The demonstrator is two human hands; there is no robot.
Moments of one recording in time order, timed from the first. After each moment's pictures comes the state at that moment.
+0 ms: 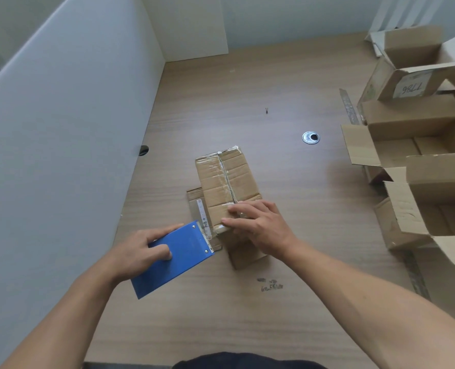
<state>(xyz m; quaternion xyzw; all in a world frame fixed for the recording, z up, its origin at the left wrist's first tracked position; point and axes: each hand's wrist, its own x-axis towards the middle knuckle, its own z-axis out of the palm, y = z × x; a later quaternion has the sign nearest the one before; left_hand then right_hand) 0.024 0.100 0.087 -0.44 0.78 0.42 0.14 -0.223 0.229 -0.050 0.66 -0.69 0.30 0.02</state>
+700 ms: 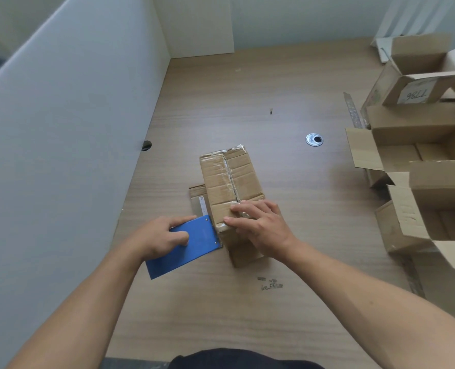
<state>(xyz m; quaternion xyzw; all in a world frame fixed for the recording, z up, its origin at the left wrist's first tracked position) -0.004 0.087 0.065 -0.46 0.79 0.37 0.18 -0.214 0.230 -0.049 0.67 -0.68 0.30 0.03</state>
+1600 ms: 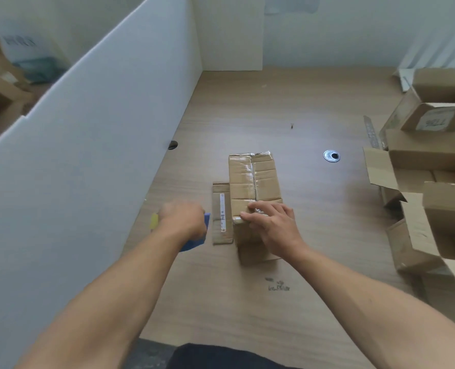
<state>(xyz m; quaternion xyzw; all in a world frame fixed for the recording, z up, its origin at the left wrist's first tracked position) -0.023 0.101 0.063 -0.48 0.84 0.06 0.25 -0.199 0.231 -0.037 0.62 -0.73 0.28 -0.02</state>
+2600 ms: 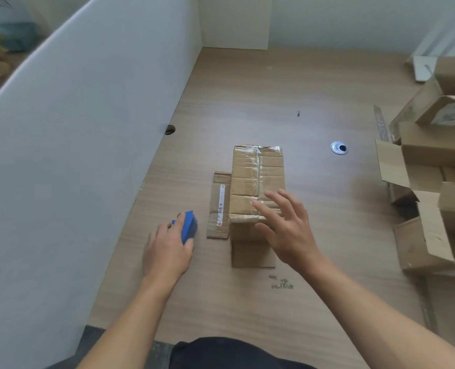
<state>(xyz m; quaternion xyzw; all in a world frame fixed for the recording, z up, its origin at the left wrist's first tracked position) 0.049 0.129 -0.021 -0.59 0.79 0.16 -0.01 -0.198 0.240 -0.038 0.63 -0.70 0.32 0.09</state>
